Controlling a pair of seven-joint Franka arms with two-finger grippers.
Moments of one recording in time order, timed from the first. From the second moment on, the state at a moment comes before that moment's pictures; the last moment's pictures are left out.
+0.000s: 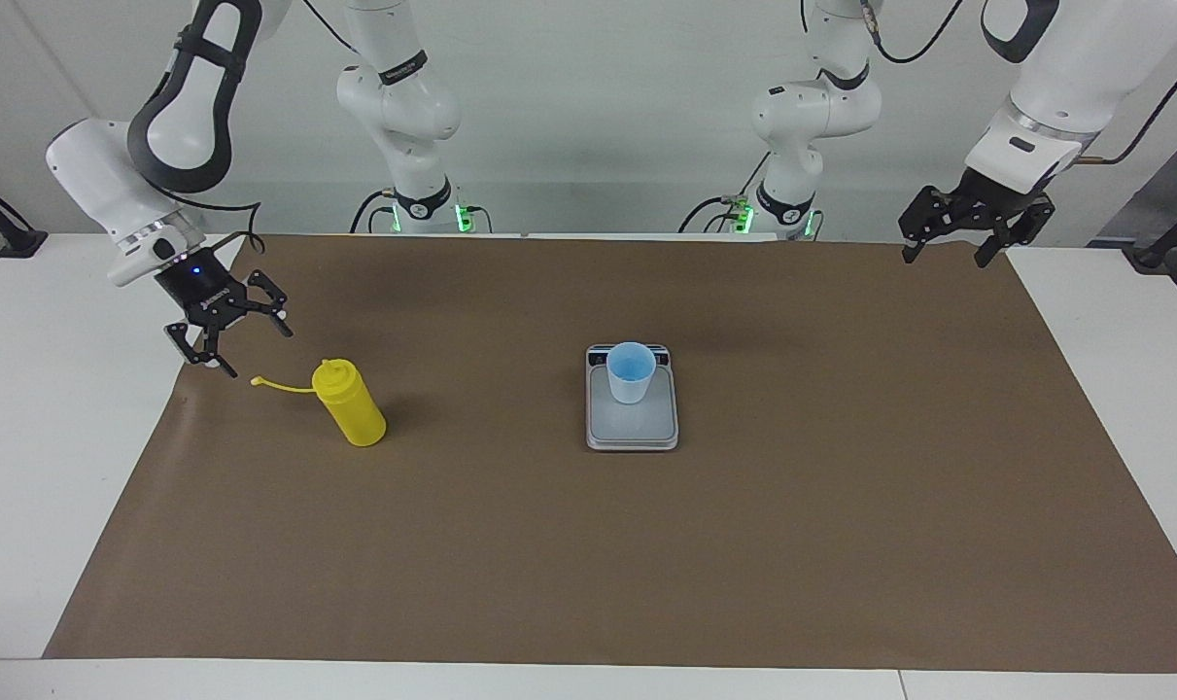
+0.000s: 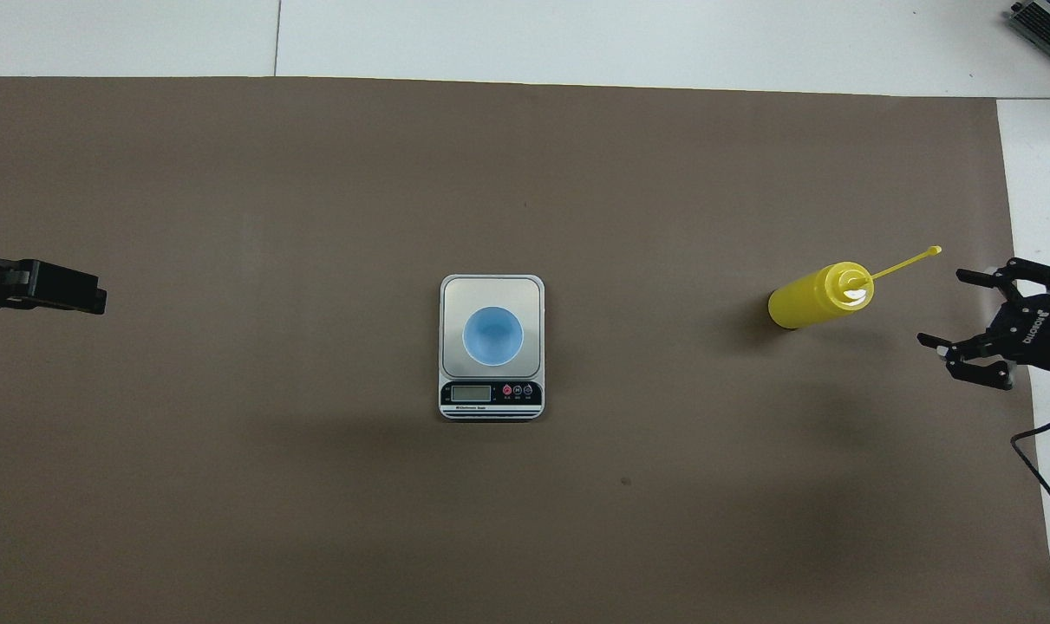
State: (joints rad) left arm 0.10 -0.07 -0.16 -1.62 -0.04 1.56 0.05; right arm -0.38 -0.08 0.02 -2.18 0.70 2.20 -1.70
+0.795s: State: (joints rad) left arm 0.10 -0.07 -0.16 -1.62 -0.04 1.56 0.05; right arm -0.11 -0.12 0.03 -1.85 0.17 1.91 -0.69
